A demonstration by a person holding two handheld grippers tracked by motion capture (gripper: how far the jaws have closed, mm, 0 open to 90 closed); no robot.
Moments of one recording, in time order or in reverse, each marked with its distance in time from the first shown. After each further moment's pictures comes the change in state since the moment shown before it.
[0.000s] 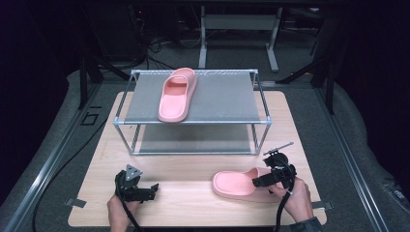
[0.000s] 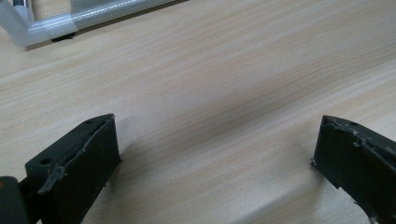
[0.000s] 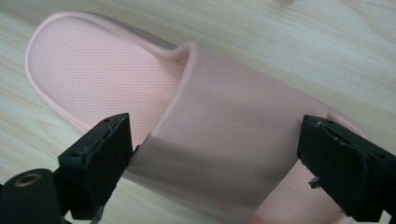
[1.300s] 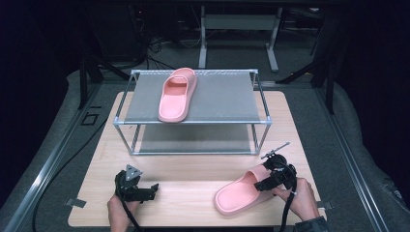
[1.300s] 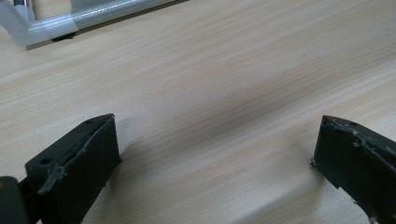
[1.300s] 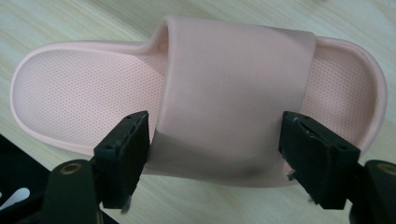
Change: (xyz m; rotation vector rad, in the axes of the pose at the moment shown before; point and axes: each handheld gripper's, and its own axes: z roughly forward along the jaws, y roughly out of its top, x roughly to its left) left arm 0.000 0.000 0.000 0.000 0.001 -0.001; right arm 0.001 -0.001 -0.001 0.056 0.048 -0.153
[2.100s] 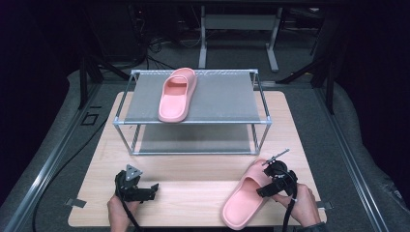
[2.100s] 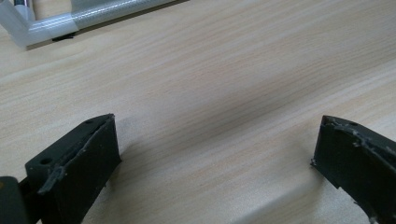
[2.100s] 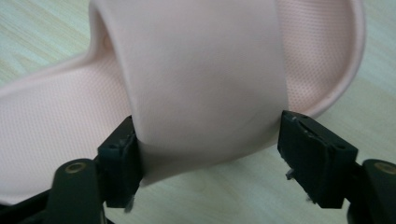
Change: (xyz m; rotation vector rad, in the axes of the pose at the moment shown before) left arm 0.000 0.000 0.000 0.000 0.001 -0.001; right arm 0.002 -0.016 0.009 0.015 -0.040 -0.009
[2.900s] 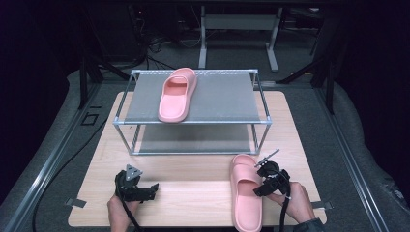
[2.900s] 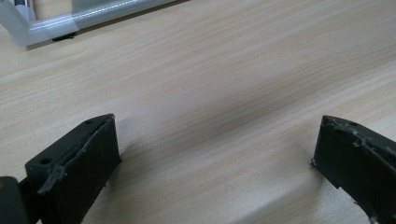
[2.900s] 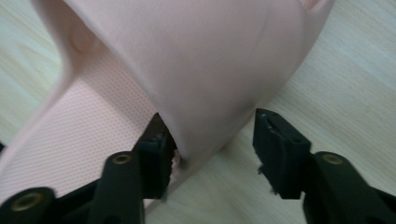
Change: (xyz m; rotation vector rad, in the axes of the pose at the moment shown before) left arm 0.000 0.000 0.000 -0.003 0.001 -0.004; right arm 0.005 0.008 0.019 0.042 0.034 -0.073
